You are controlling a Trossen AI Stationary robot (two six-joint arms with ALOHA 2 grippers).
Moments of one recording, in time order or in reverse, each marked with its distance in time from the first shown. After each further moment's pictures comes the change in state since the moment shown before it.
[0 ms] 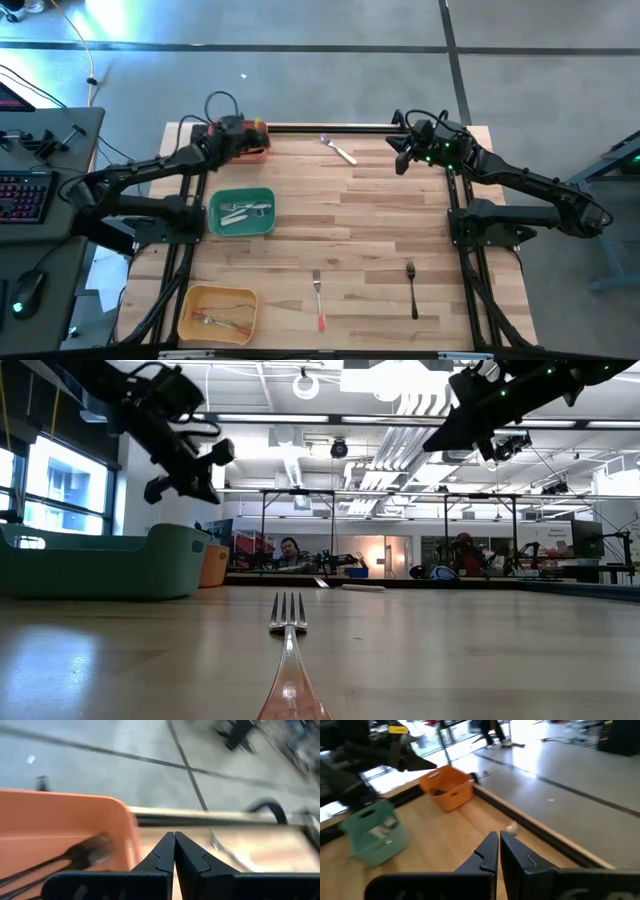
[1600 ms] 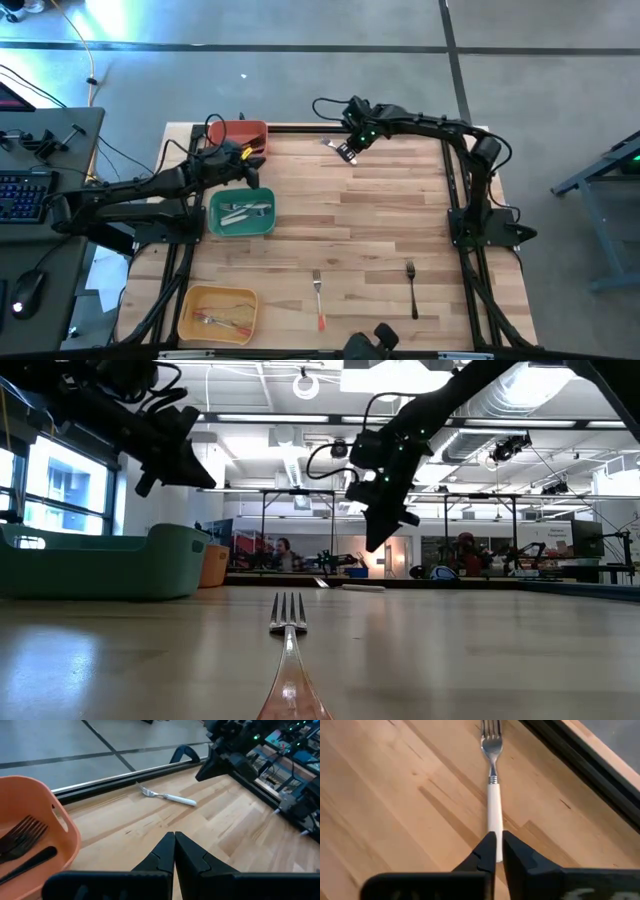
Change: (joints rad) left arm -0.202 -0.335 -0.218 0.021 0.199 0.246; right arm -0.056 1.039 0.793 -0.589 -0.050 -0.028
